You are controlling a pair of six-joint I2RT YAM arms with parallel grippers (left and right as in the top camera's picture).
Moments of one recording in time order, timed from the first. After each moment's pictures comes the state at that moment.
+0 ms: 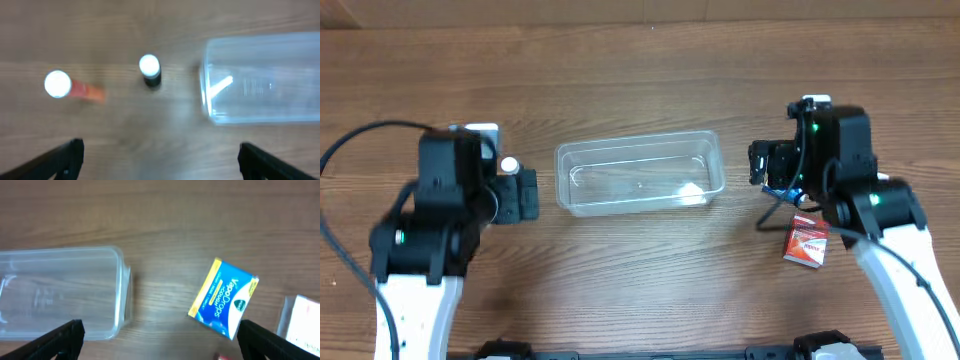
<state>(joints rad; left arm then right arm) -0.06 1.12 1.28 -1.16 -0.10 -0.08 0.18 1.23 1.16 -0.84 -0.01 0.15</state>
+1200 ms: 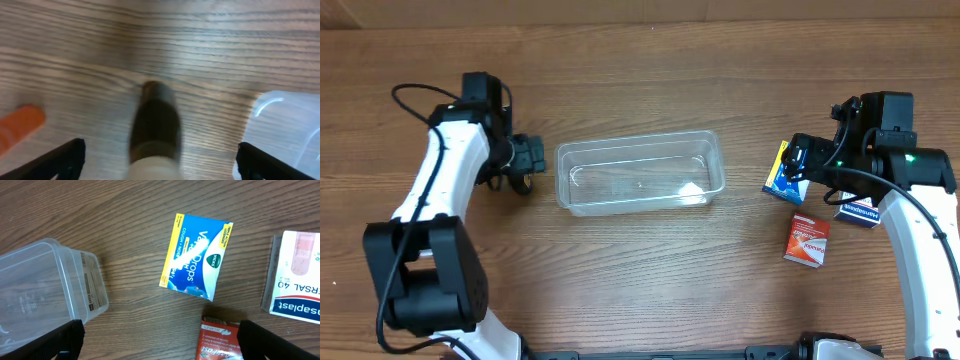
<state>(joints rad) 0.05 1.83 1.37 -0.95 -0.01 -0.16 -0.10 1.37 1.21 -0.98 -0.17 0.18</state>
